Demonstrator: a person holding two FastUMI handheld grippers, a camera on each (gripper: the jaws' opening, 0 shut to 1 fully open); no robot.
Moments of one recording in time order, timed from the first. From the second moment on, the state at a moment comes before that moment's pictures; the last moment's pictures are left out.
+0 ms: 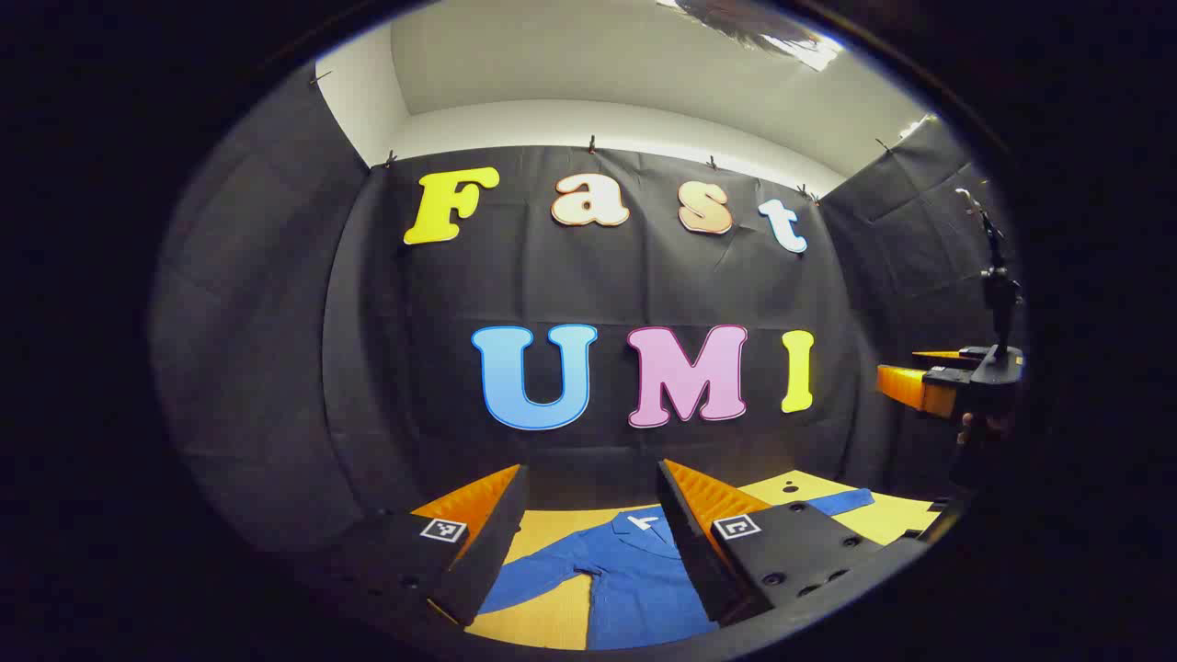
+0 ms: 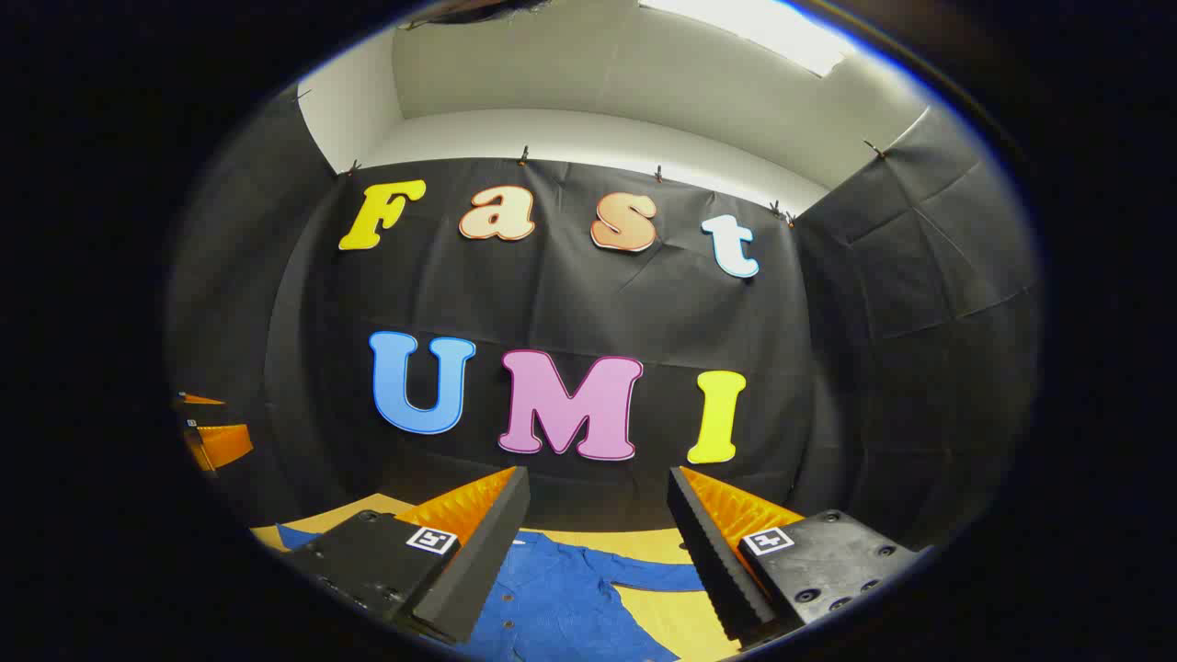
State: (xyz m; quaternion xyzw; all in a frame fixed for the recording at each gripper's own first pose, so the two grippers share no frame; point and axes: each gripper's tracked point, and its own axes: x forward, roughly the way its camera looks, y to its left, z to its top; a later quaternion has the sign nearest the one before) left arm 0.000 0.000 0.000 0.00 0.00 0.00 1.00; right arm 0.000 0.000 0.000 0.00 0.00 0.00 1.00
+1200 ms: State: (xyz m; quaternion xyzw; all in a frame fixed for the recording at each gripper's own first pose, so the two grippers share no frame) left arm 0.028 -0.025 -0.024 -0.02 0.05 0.01 1.00; right arm 0.052 -0.028 -0.041 0.01 0.04 0.01 1.00
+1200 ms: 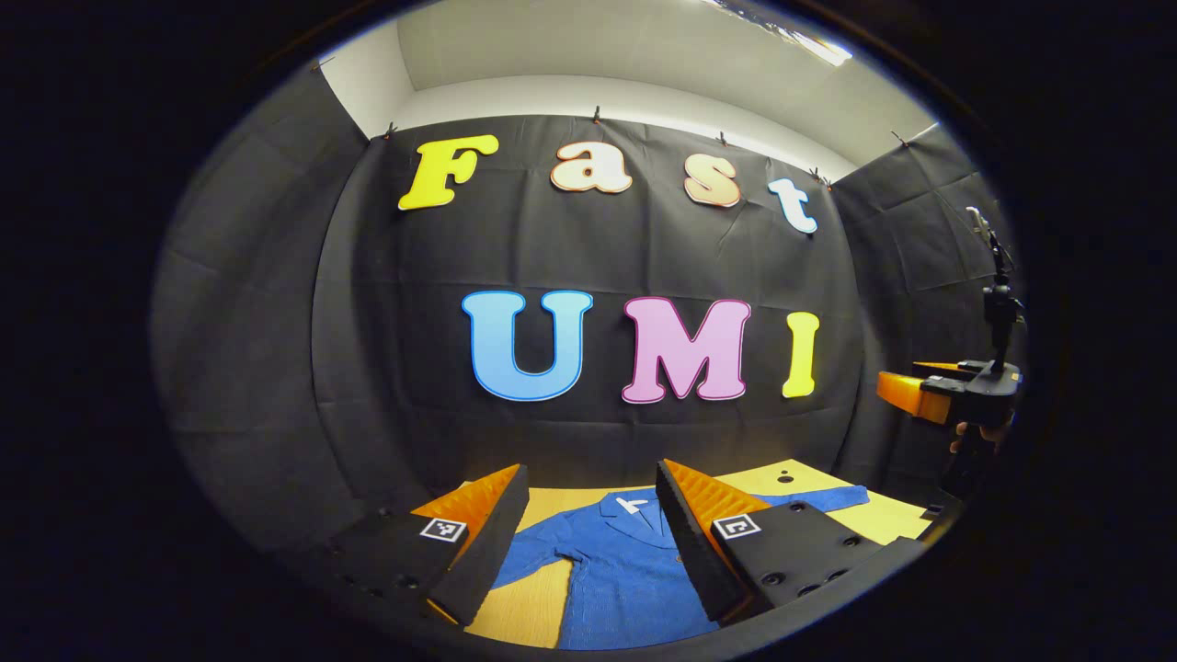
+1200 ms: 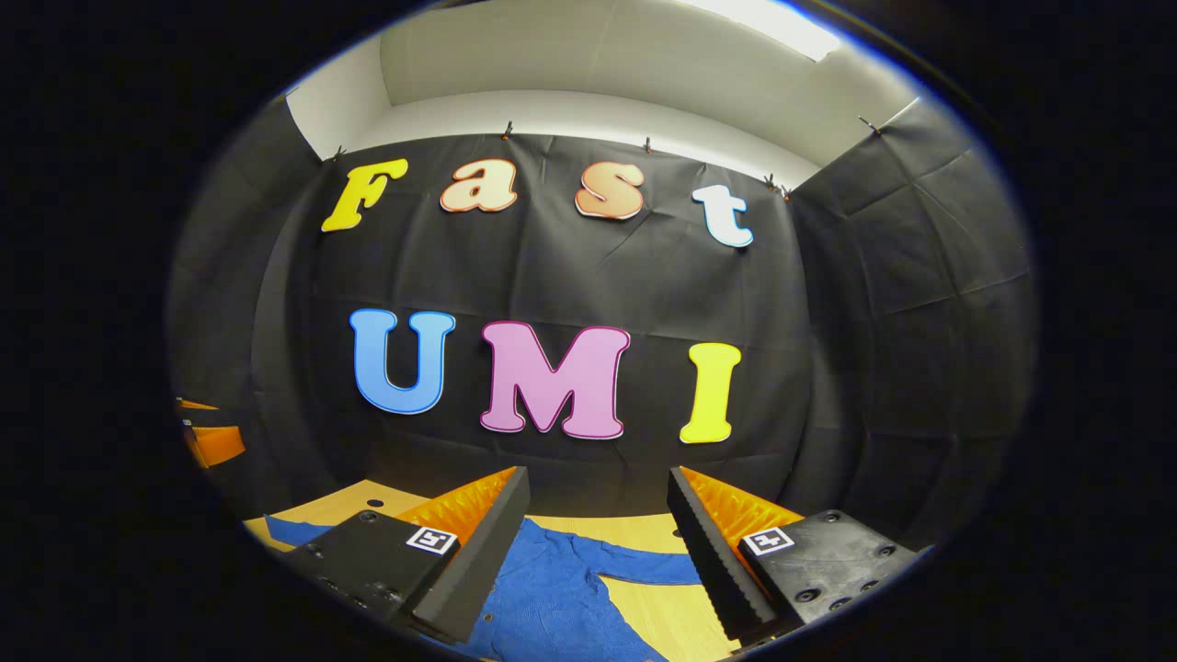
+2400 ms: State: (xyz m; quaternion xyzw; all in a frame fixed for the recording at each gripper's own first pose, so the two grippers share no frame) left arm 0.166 -0.095 -0.125 -0.08 0.18 0.06 0.98; right arm 0.207 -0.318 -0.436 0.07 0.45 -0.18 0.87
